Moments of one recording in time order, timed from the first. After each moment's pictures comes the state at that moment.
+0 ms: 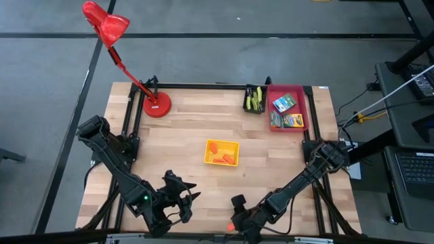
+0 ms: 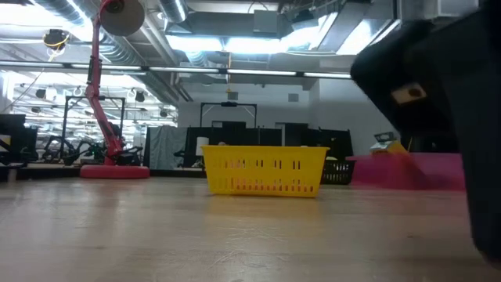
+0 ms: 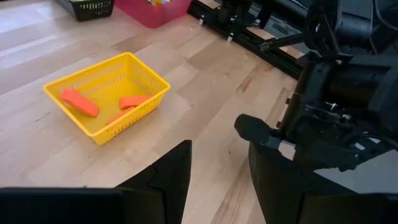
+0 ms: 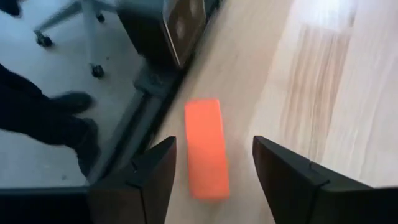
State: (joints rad) left arm -0.84 1.69 1.41 -0.72 -0.97 -1.30; right arm 0.76 2.08 1.27 -0.09 0.18 0.30
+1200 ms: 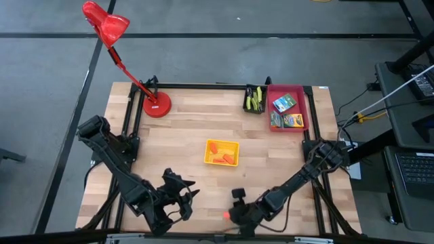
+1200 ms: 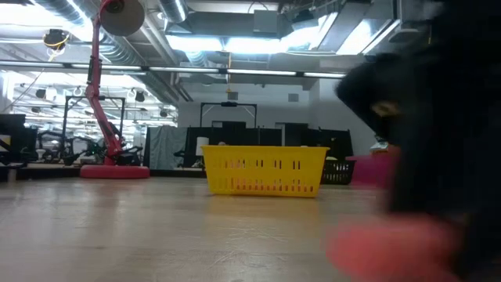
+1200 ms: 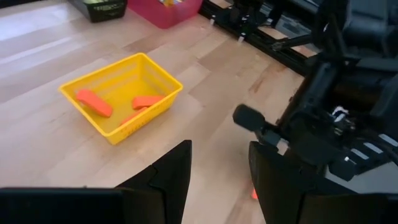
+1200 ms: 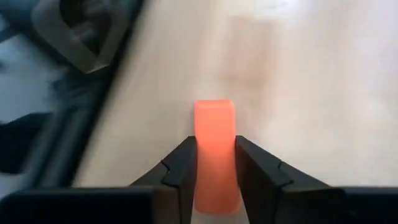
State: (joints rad) left arm -0.83 1.69 1.41 -0.77 -0.98 -1.33; right arm 0.74 2.09 1.27 -0.12 0.31 0.40
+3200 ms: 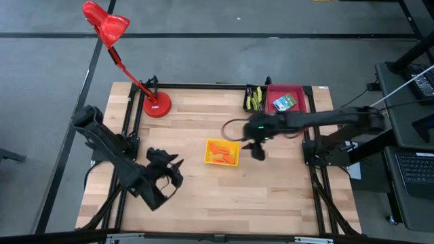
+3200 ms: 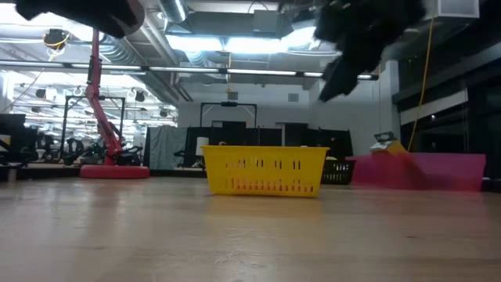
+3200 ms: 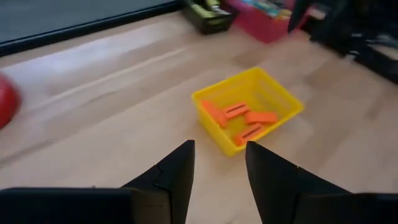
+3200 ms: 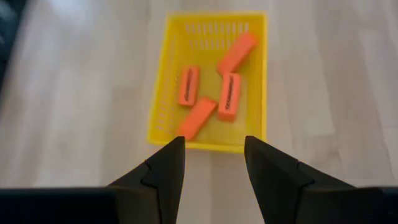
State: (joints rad) left arm -0.77 1.52 1.18 -1.17 -1.02 -1.73; right arm -0.03 1.38 0.96 -0.48 -0.18 0.05
